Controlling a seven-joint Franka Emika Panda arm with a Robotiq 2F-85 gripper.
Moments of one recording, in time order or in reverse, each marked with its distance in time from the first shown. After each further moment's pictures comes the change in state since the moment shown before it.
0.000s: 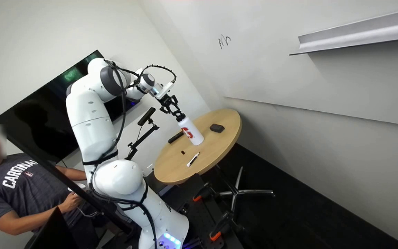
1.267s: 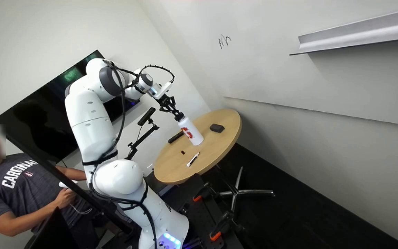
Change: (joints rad) arm 0.014 -0.008 -0.001 0.003 0.000 -0.007 -0.003
